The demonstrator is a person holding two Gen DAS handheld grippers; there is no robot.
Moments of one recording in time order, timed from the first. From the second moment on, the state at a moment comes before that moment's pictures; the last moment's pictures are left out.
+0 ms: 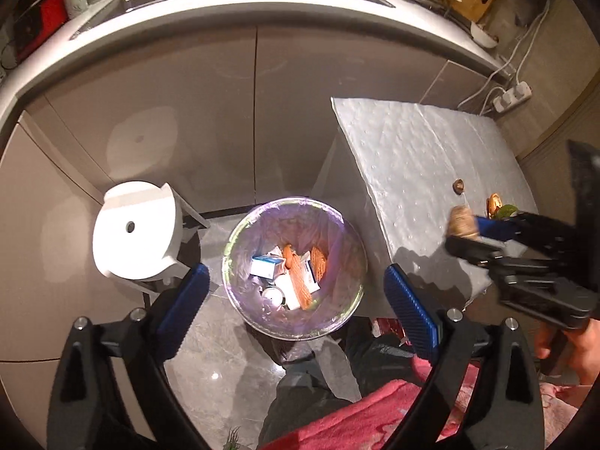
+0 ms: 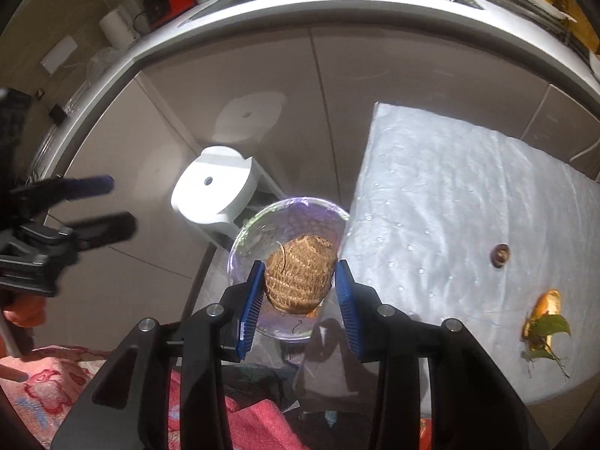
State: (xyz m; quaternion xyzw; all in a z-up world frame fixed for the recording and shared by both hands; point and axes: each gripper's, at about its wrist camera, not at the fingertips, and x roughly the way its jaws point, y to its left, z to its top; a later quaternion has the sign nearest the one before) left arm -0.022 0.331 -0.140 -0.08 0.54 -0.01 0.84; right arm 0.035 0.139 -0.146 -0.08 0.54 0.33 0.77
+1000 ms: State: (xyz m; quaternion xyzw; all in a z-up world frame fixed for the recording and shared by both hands) left arm -0.040 0.336 -0.106 -0.06 0.53 0.03 0.85; right arm 0.073 0.180 -0.183 -0.08 0.56 0.30 0.77
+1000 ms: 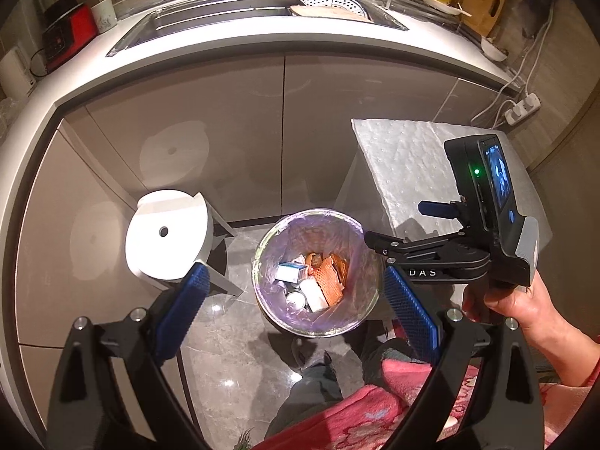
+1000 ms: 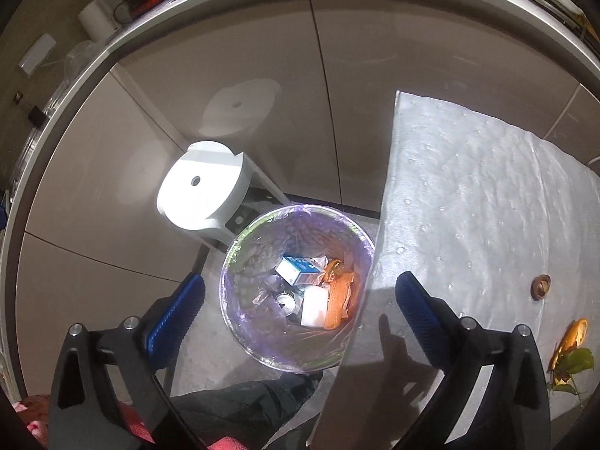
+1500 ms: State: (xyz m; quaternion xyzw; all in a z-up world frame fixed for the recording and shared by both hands) left arm 0.014 0.250 -0.096 0.01 0.51 -0.11 0.85; right arm 0.051 0.028 -0.113 -0.05 0.50 0.13 0.86
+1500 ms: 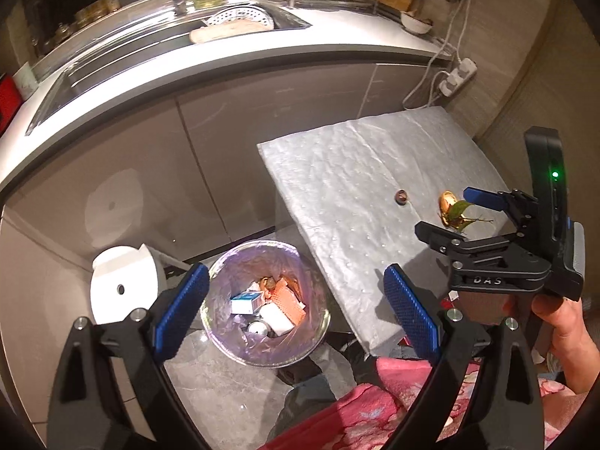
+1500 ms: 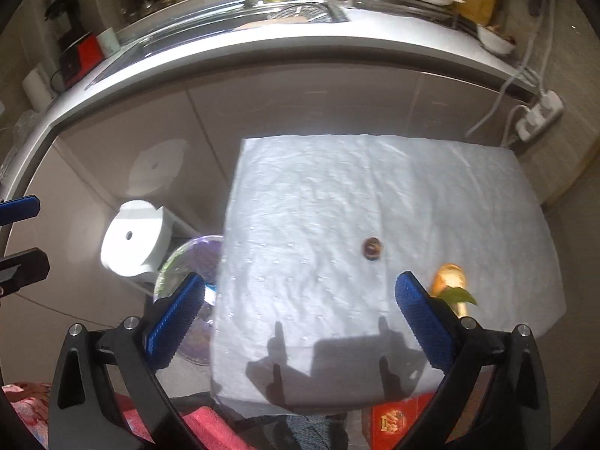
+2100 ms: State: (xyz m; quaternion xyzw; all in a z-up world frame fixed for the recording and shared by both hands) left arm 0.131 0.061 -0.207 0.14 0.54 -0.27 0.79; right arm 0.013 -0.171 -0.093 0.09 0.50 -0.05 0.86
